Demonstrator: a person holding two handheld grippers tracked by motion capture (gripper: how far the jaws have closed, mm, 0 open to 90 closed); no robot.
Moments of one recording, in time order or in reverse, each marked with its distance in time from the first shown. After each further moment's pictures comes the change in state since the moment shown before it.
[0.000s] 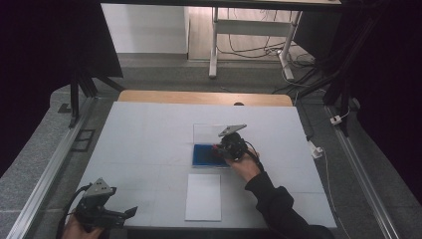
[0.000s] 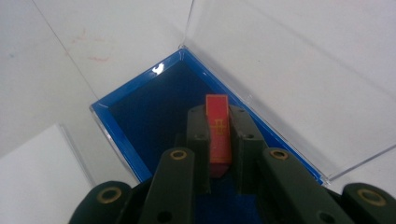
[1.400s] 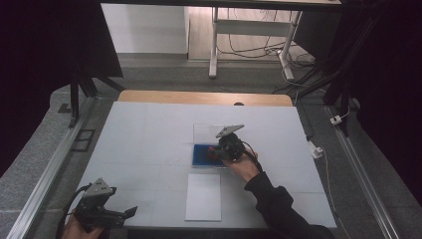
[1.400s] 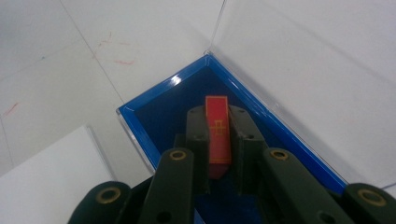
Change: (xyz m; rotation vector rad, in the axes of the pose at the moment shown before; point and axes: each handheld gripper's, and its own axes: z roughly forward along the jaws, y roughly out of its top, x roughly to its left) left arm 0.000 0.000 0.000 -0.001 0.001 0.001; right arm 0.008 0.004 0.002 -0.001 0.056 -0.029
